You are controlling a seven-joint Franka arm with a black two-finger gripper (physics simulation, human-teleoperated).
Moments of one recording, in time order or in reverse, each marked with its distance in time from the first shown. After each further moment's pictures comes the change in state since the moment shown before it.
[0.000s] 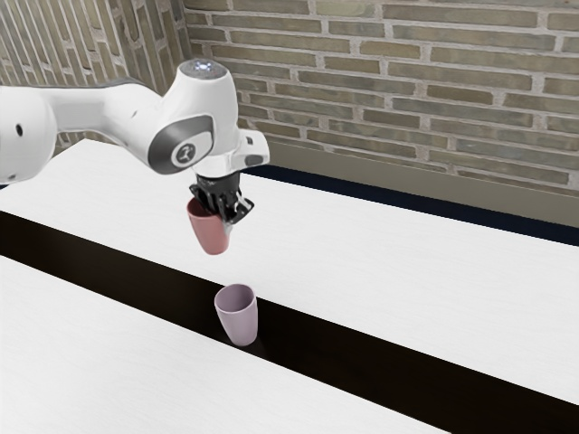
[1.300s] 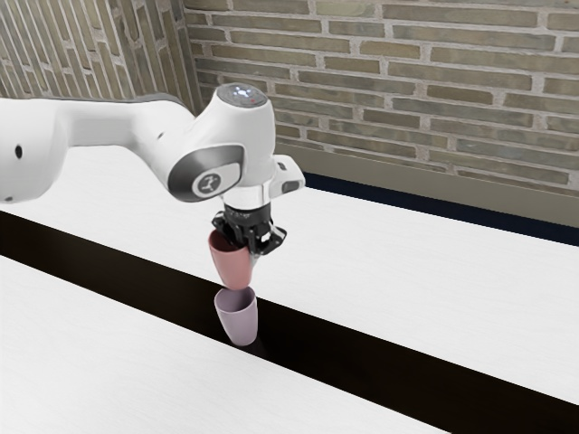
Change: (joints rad) arm -0.003 -0.056 -0.160 -0.085 0.013 -0.039 -0.352
